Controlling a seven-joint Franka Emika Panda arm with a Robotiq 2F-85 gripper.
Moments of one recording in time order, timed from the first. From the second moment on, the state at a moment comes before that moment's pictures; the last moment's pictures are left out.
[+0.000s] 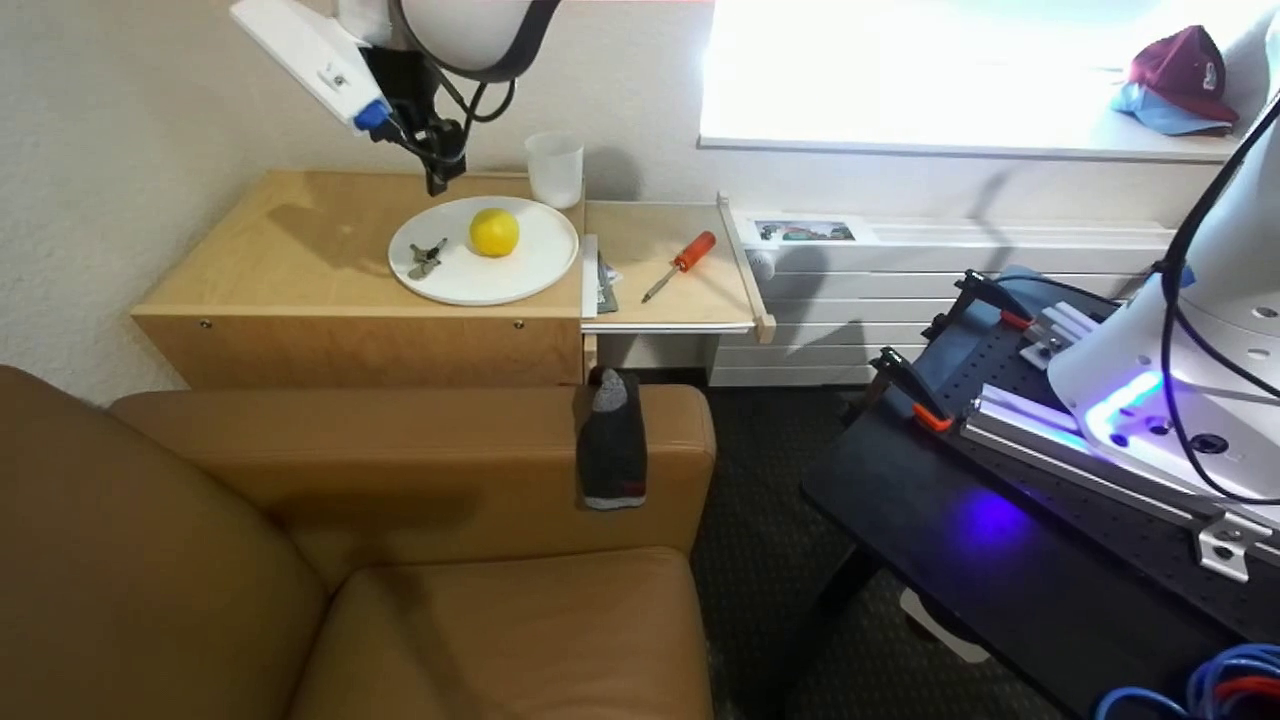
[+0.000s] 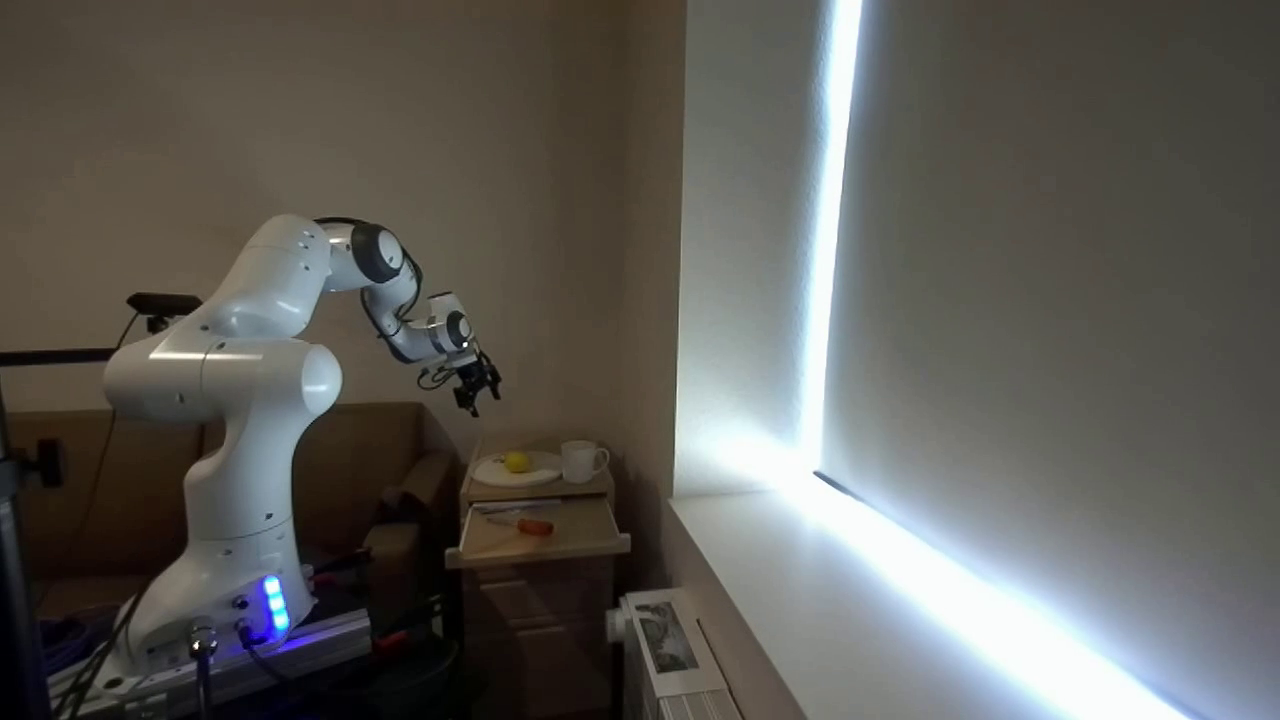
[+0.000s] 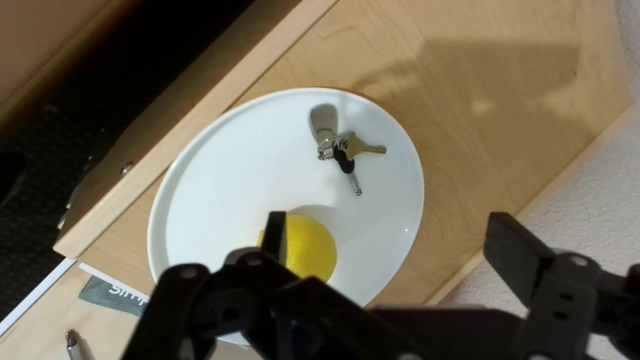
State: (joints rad) arm 0.79 0.79 -0.24 -1.43 -0.14 2.52 2.12
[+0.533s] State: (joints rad) arm 0.75 0.92 -0.22 -1.36 -0.18 2.47 2.21
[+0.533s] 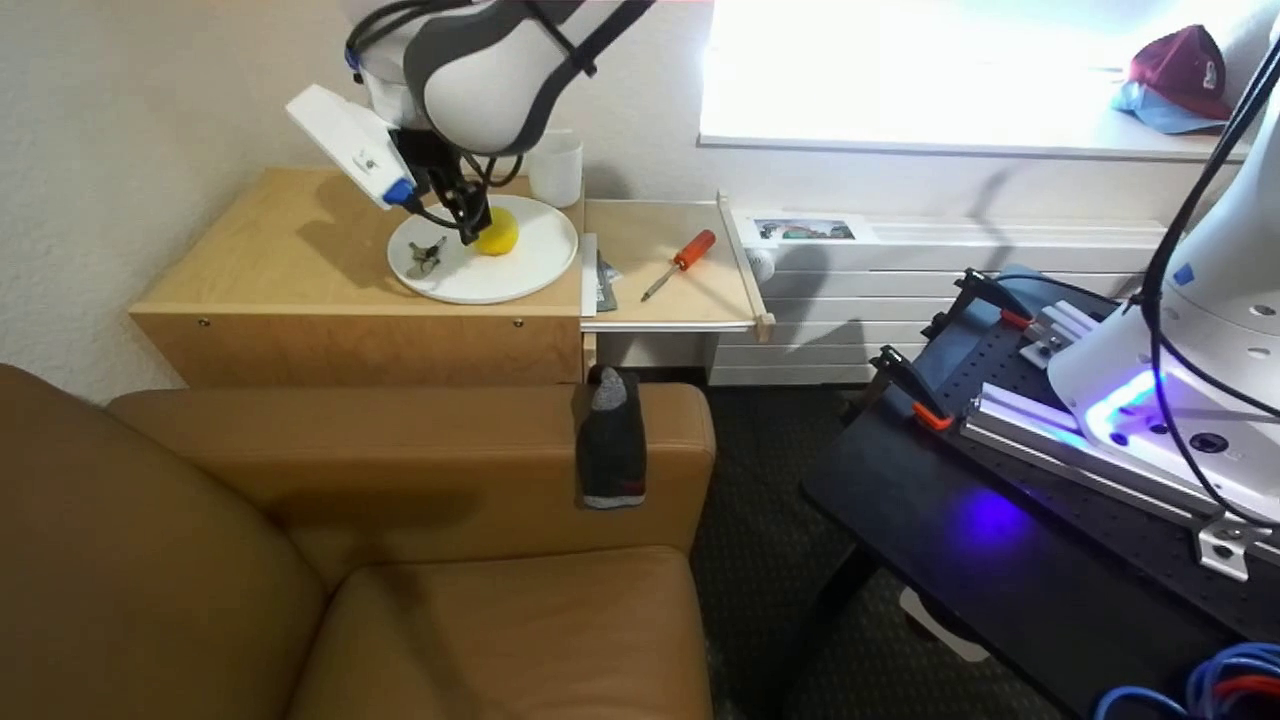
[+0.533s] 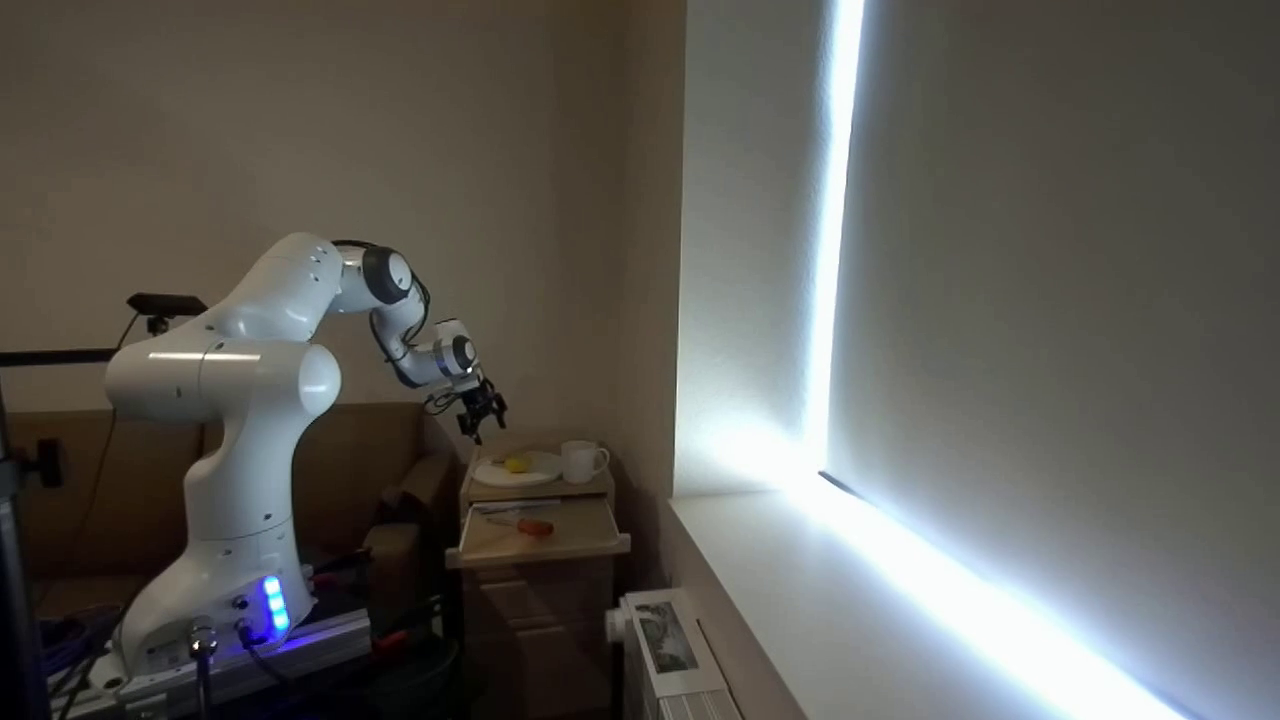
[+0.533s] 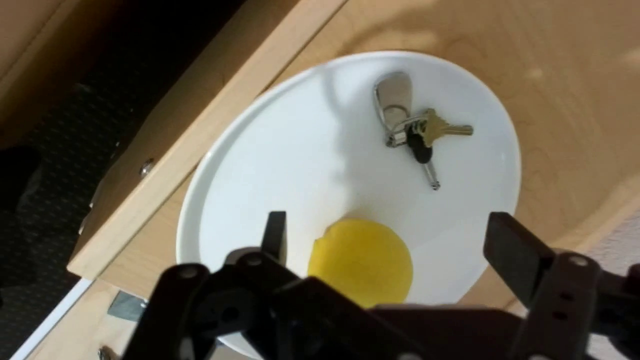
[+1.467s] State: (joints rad) arm 0.55 1.22 -0.03 -0.97 -0.01 2.50 2.30
